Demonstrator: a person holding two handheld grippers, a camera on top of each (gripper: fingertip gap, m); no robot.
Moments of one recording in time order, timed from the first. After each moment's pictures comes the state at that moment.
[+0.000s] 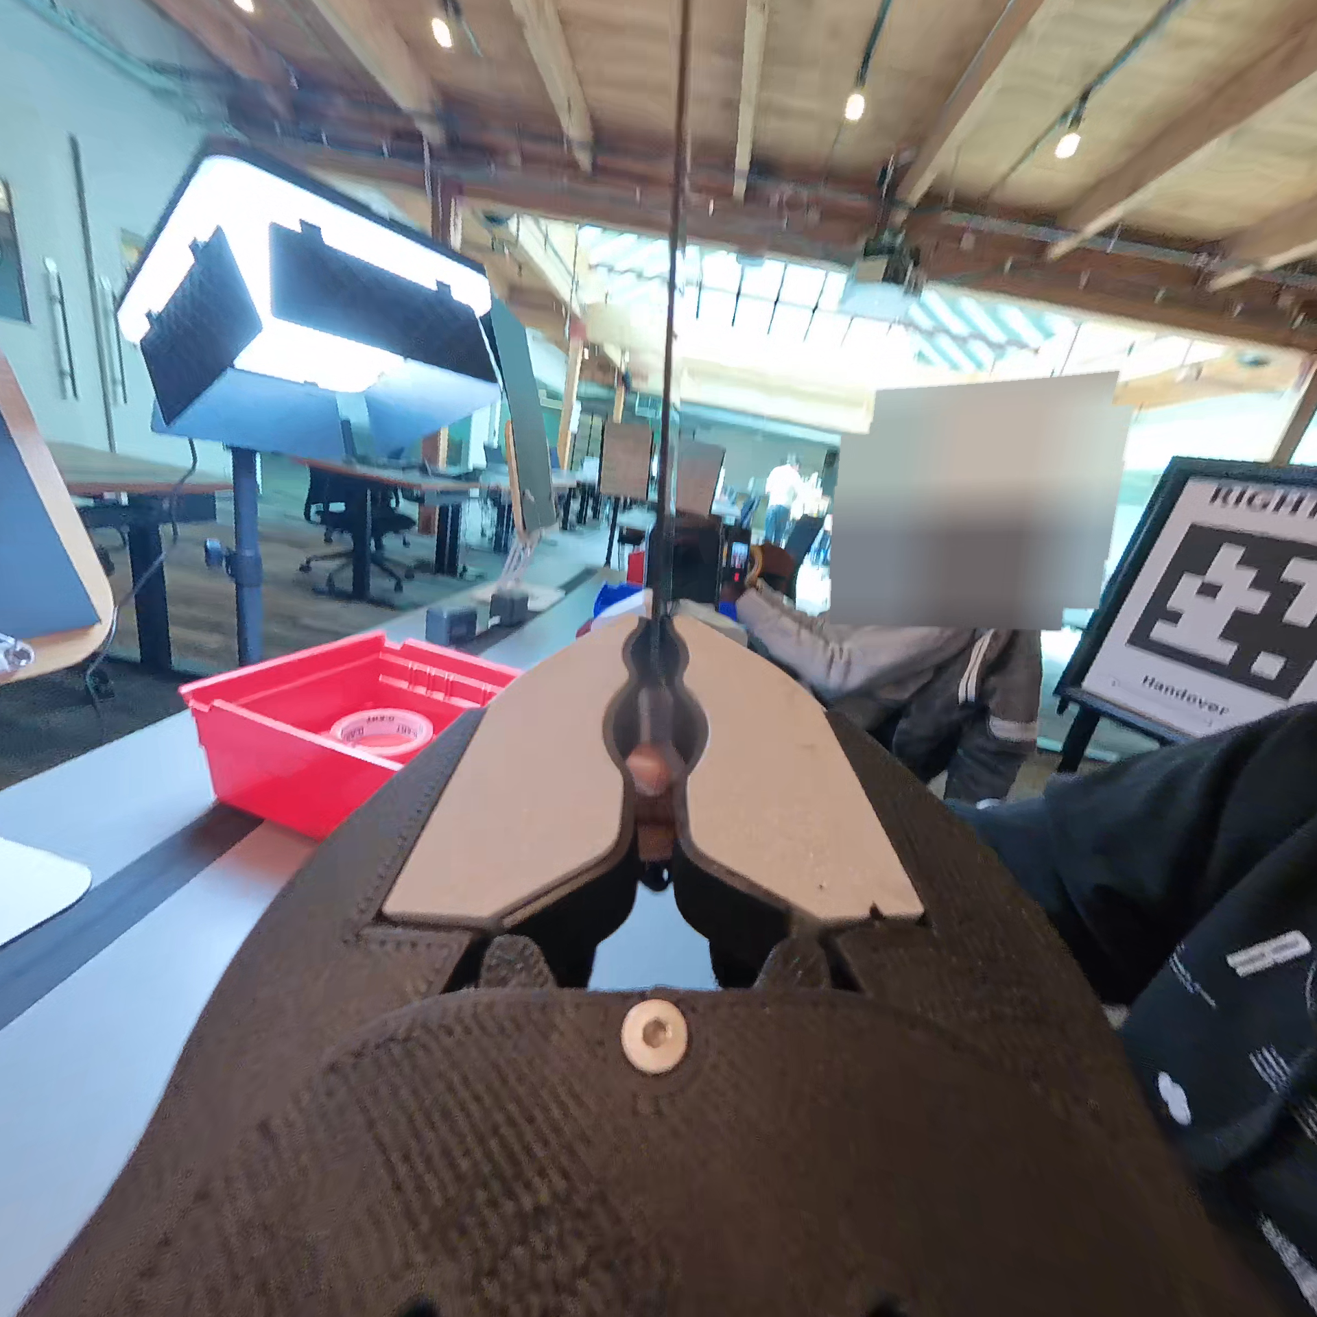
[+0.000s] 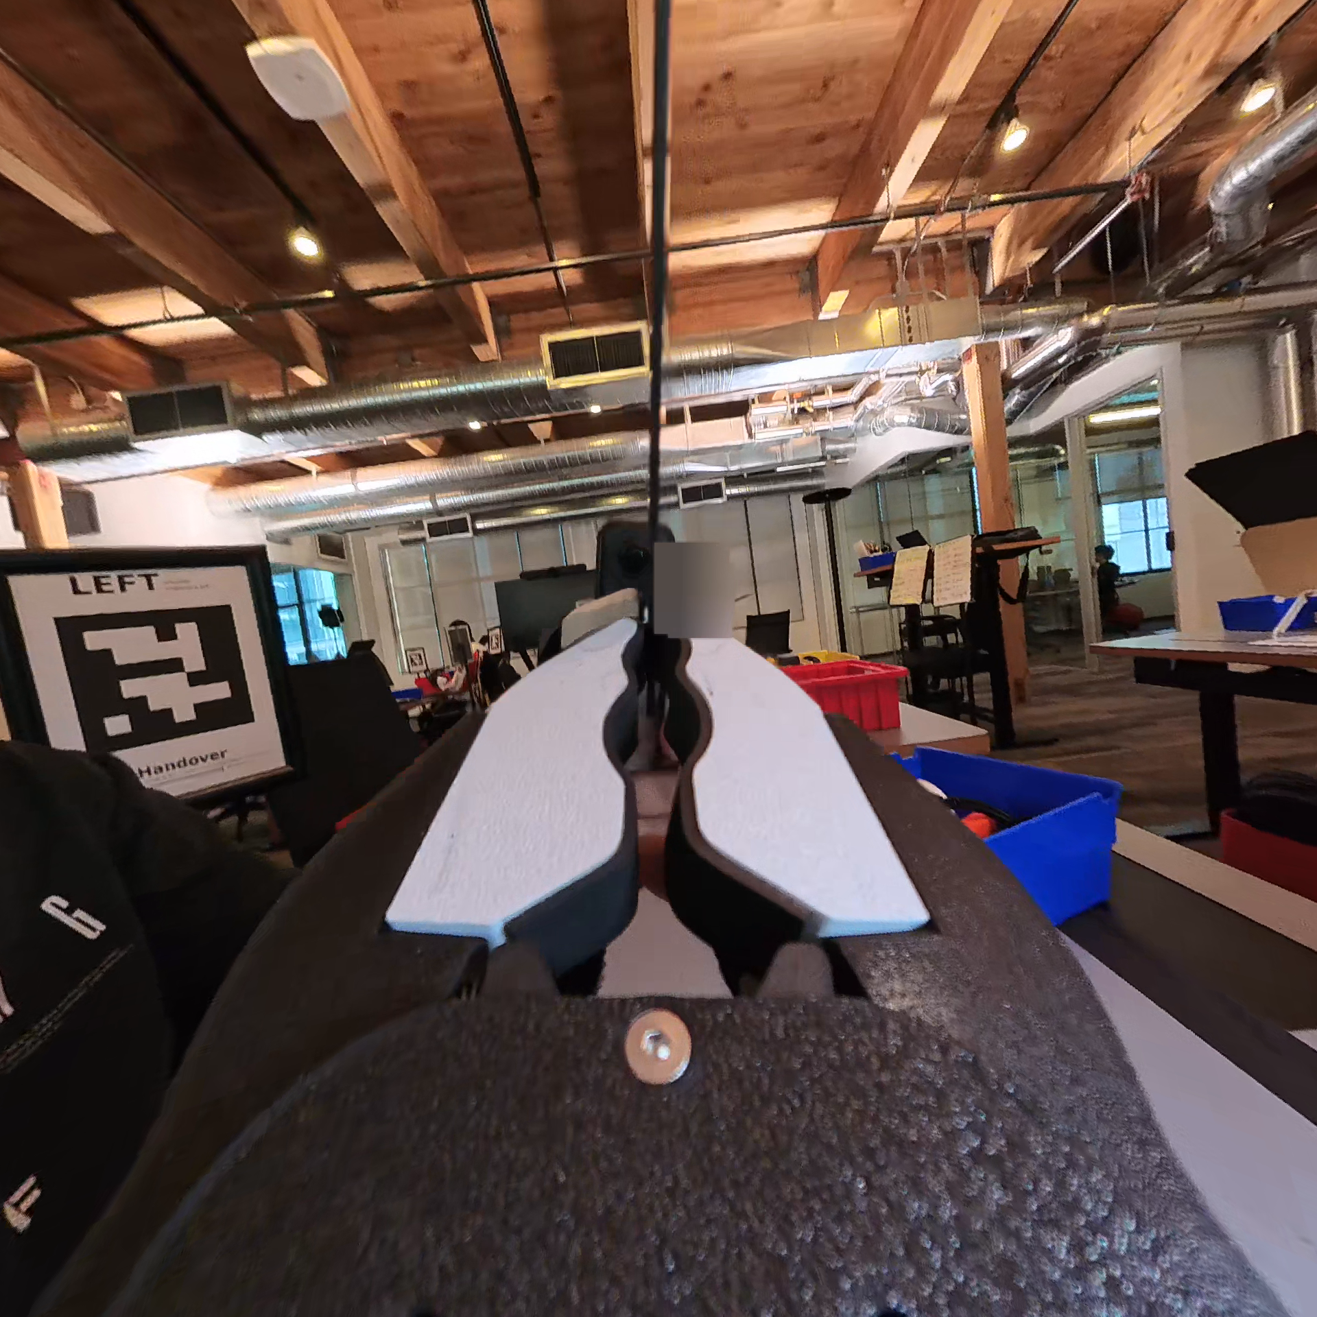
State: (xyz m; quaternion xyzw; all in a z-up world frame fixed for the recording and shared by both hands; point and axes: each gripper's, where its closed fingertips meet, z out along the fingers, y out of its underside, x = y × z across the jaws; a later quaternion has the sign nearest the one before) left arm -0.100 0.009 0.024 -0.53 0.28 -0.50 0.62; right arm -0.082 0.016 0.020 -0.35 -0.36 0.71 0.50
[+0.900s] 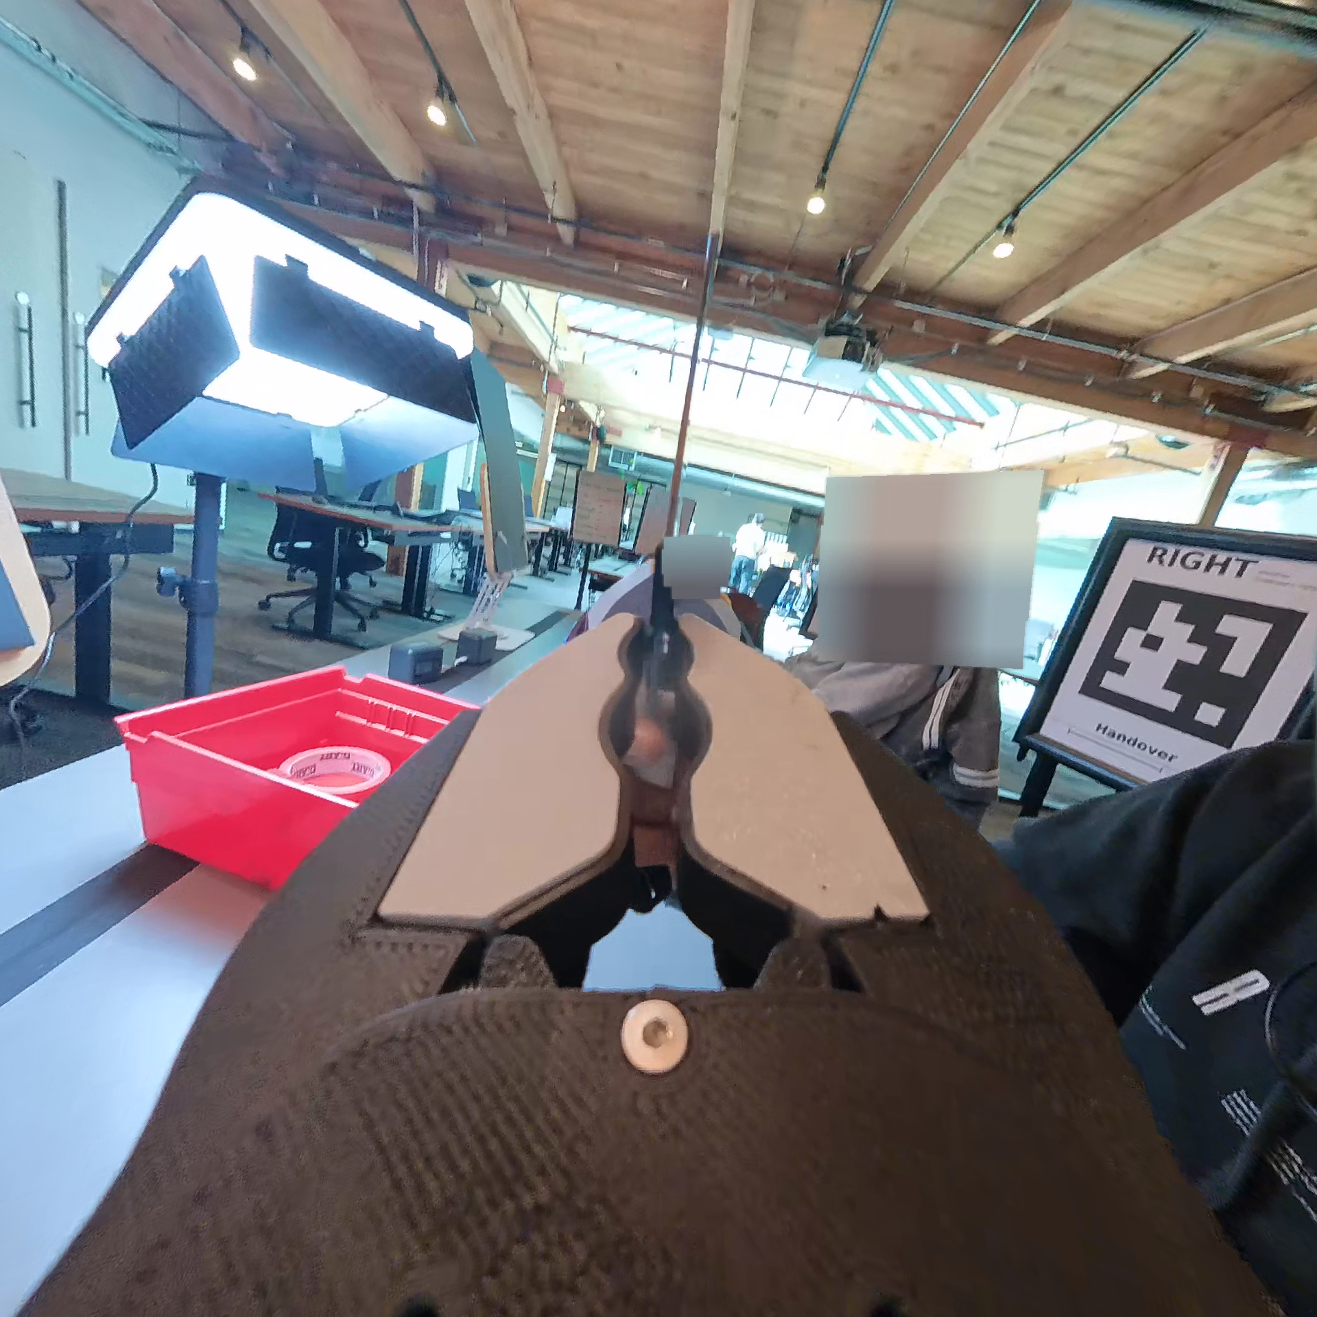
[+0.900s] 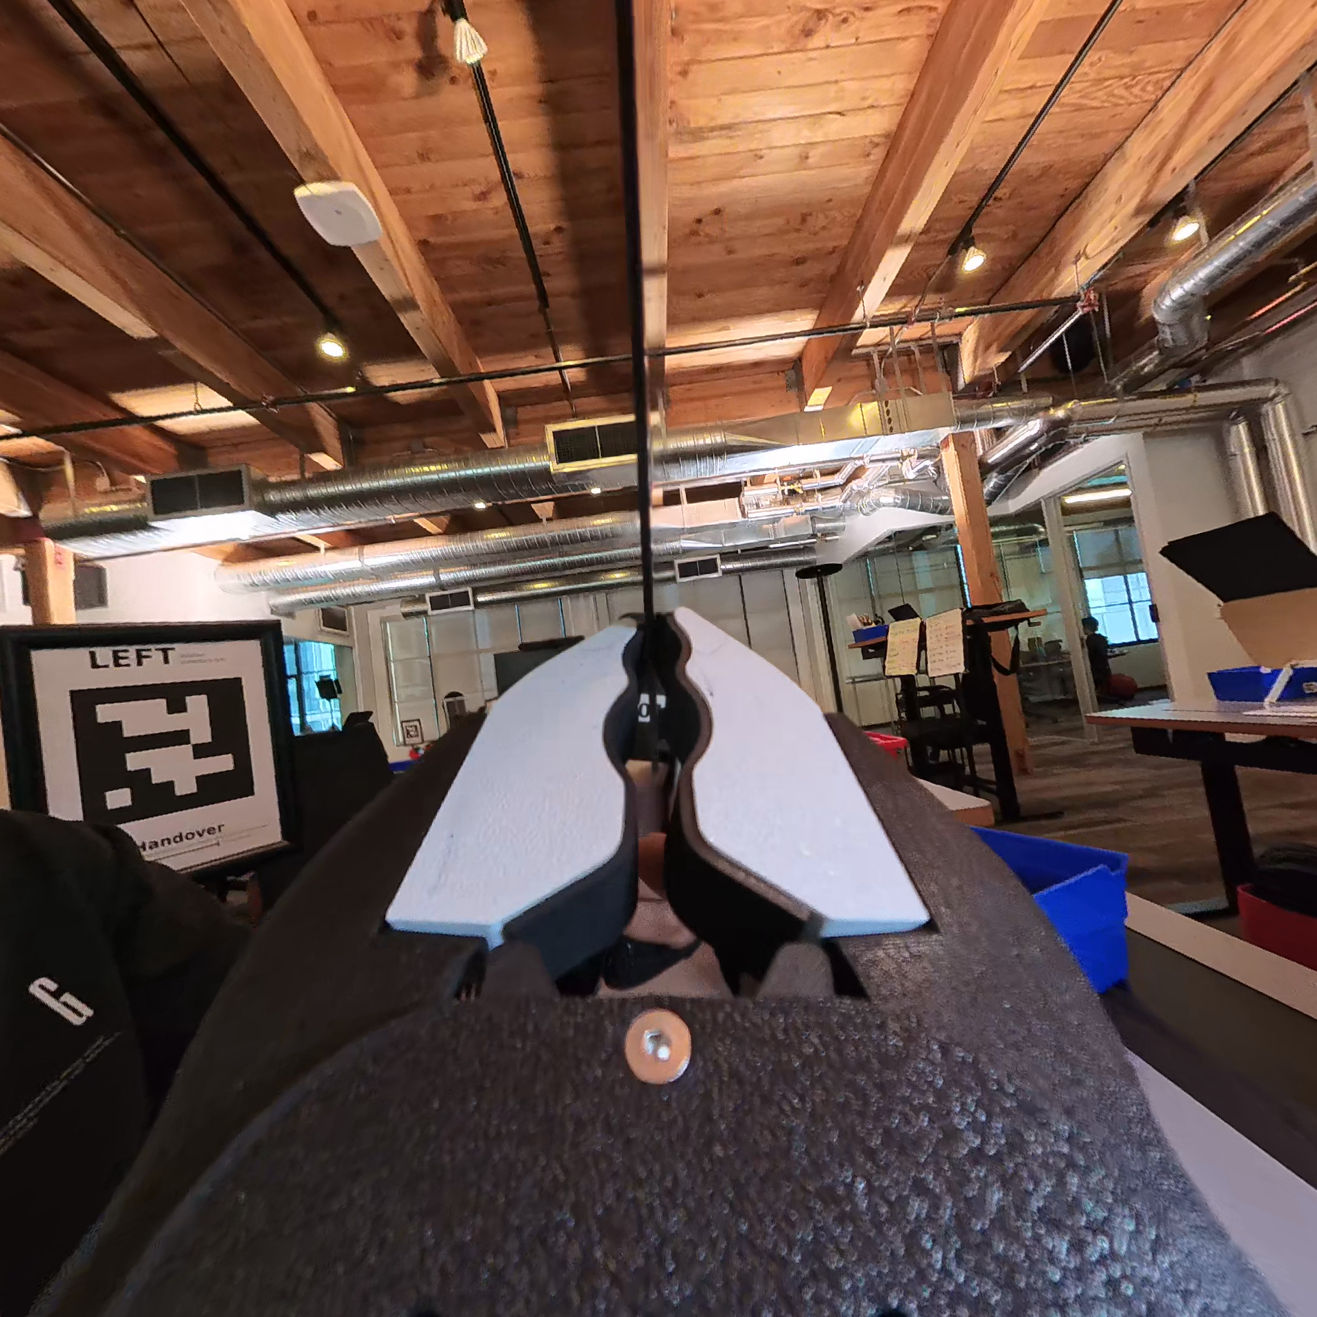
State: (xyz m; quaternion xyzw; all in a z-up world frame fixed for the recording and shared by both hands) left arm -0.095 0.007 0.028 -0.51 0.26 -0.53 0.62; right arm -0.066 0.017 0.041 -0.32 -0.32 0.73 0.52
